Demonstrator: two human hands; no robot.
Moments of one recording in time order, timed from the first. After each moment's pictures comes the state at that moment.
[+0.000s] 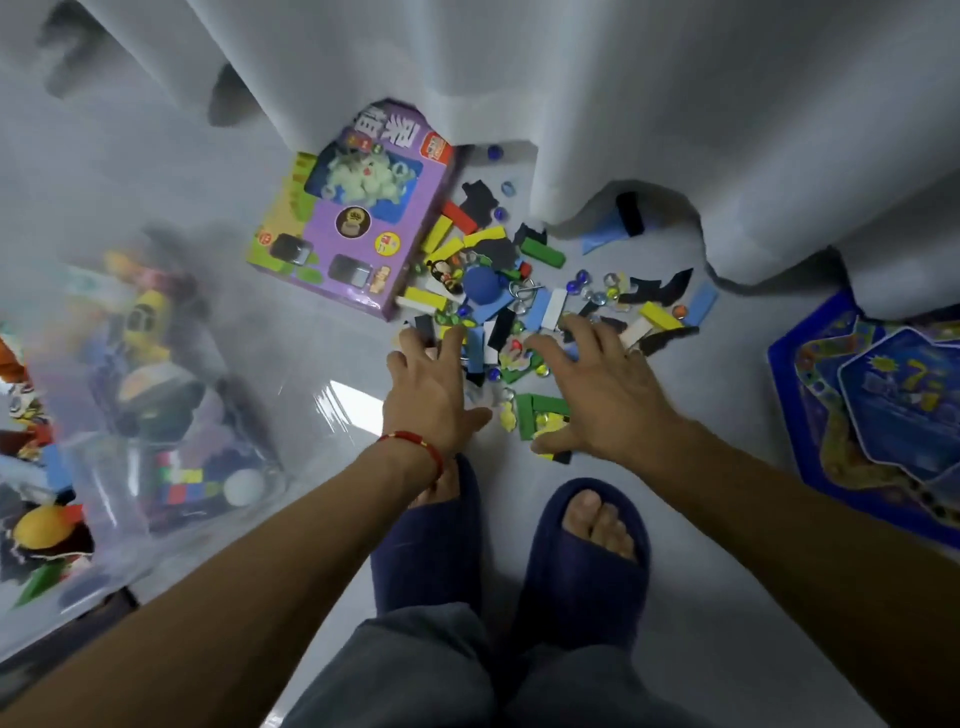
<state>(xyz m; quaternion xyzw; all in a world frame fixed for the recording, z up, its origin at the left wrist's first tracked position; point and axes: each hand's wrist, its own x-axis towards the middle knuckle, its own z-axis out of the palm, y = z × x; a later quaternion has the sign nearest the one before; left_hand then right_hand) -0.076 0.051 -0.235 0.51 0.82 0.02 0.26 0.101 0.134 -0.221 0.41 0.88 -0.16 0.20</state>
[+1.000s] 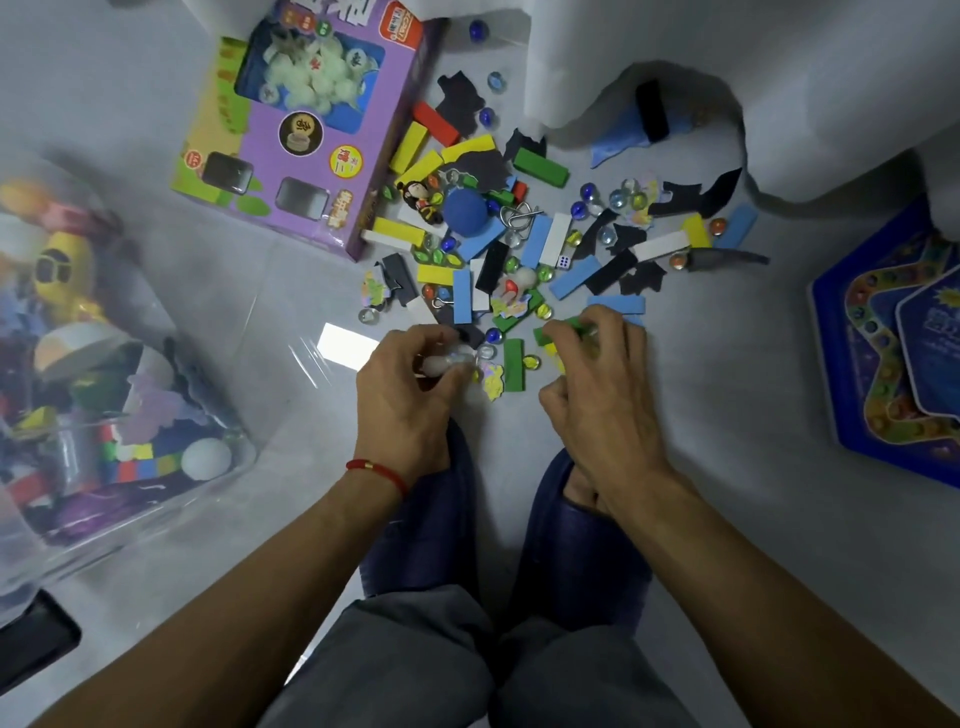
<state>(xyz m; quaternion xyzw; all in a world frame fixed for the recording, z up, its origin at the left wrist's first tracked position) -0.066 0.014 -0.256 0.37 0.82 0.28 0.33 0.111 0.072 -0.272 0.54 0.82 -0.19 -0.04</state>
